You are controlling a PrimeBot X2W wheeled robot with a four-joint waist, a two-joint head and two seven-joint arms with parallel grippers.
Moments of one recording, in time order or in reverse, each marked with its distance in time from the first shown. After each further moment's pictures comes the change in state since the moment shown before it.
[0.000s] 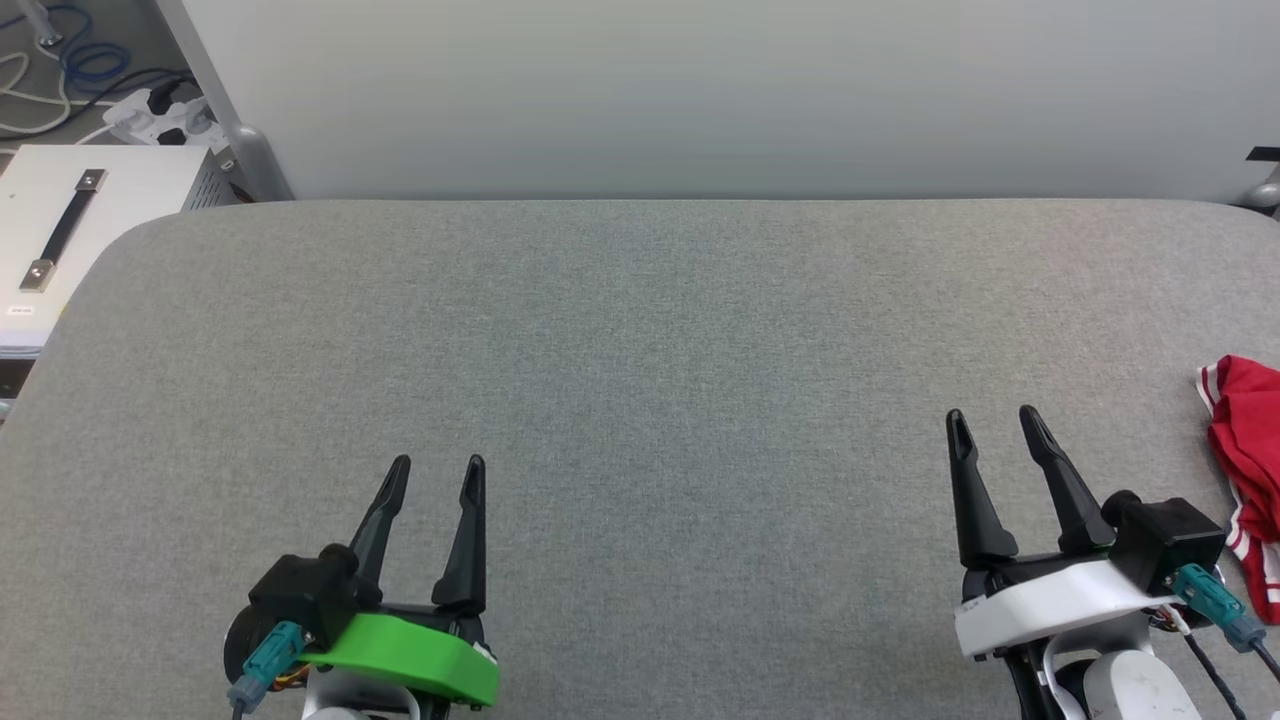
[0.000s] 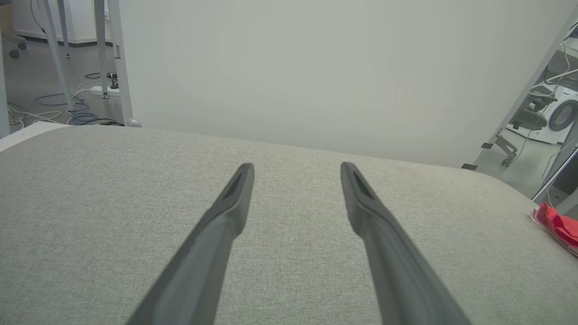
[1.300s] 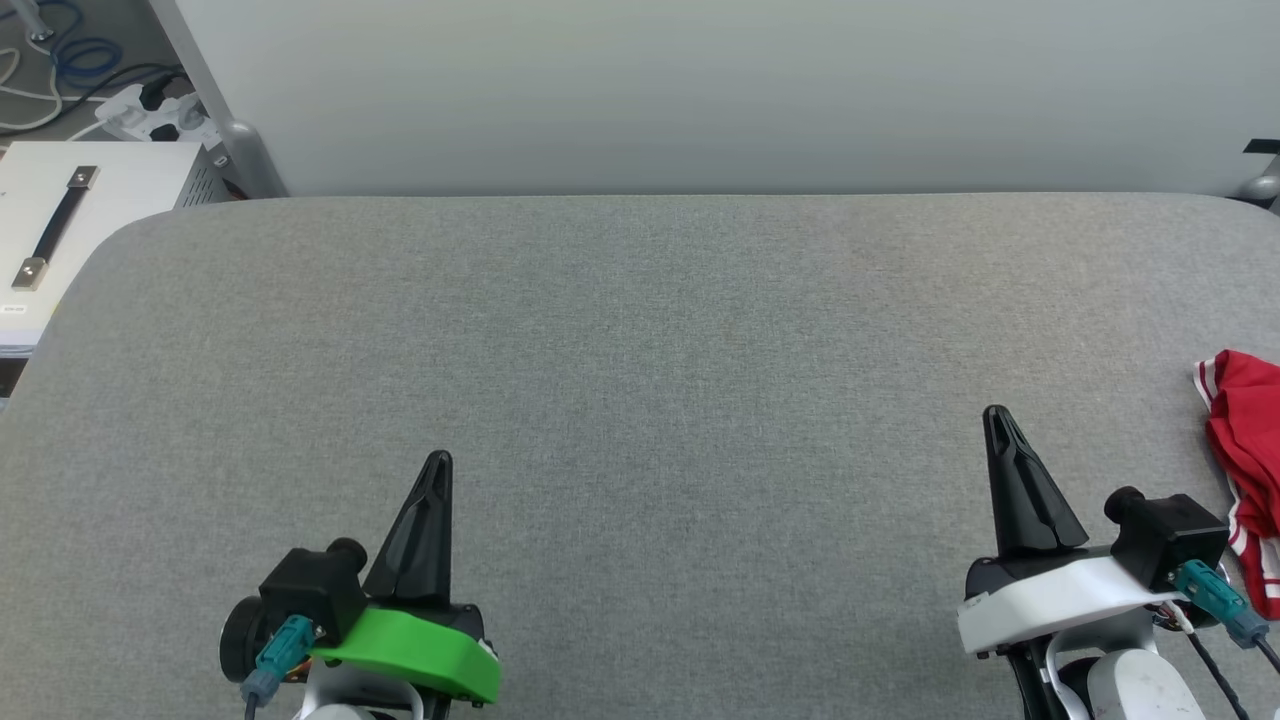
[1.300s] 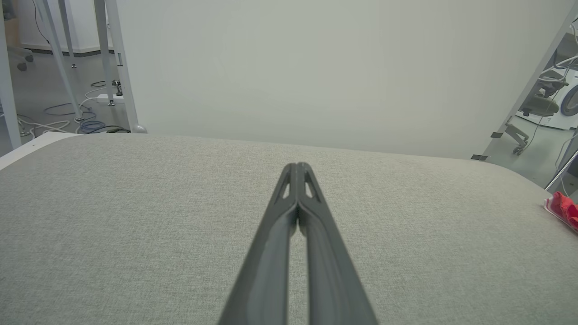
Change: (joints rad) left arm 0.000 -0.009 0.012 -0.019 0.065 0.009 0.021; right arm 0.002 0.009 -0.015 -0.015 -0.011 0.000 0.023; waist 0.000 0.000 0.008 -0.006
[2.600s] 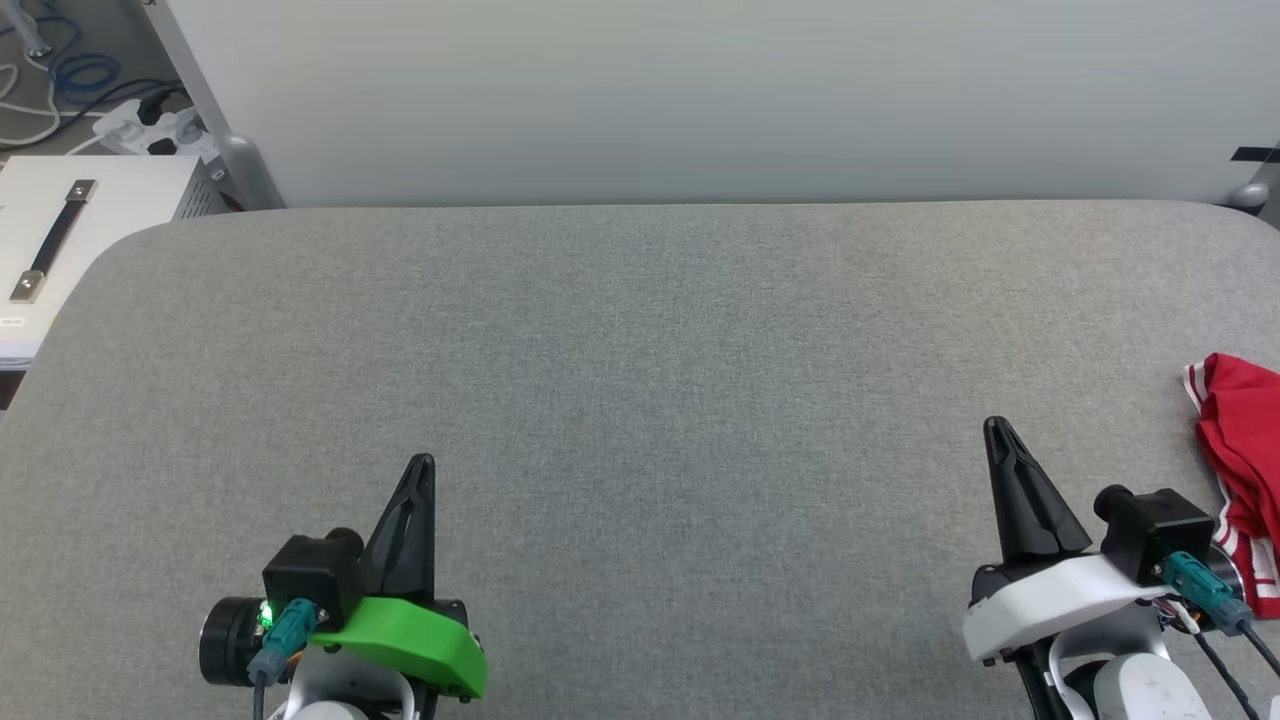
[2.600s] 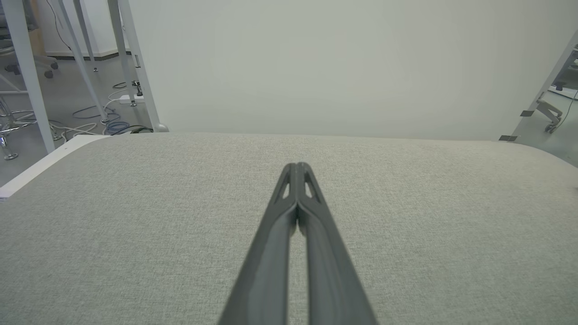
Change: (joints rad) left arm 0.000 0.000 0.029 -0.017 0.076 0.036 0.082; right arm 0.012 0.001 -0.021 -0.022 -0.085 0.000 0.079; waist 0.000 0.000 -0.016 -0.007
